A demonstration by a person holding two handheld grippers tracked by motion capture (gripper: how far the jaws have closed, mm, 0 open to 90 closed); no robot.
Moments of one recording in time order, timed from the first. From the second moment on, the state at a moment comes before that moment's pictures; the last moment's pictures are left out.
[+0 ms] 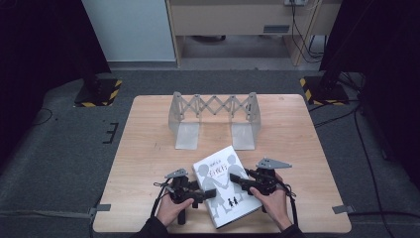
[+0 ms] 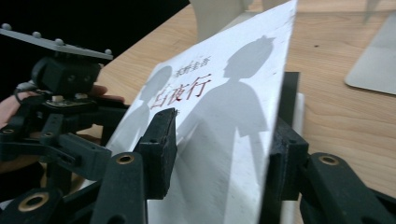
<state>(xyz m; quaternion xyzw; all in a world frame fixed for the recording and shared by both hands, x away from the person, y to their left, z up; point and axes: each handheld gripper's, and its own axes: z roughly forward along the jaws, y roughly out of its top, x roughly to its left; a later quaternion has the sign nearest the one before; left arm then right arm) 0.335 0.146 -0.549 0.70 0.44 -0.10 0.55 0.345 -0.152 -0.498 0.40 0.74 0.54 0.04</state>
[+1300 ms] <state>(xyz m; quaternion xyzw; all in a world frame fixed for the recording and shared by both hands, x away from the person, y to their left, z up) 0.331 0.143 -0.550 0.67 0.49 -0.08 0.55 0.343 -0.165 -0.525 0.44 0.74 0.51 0.02</state>
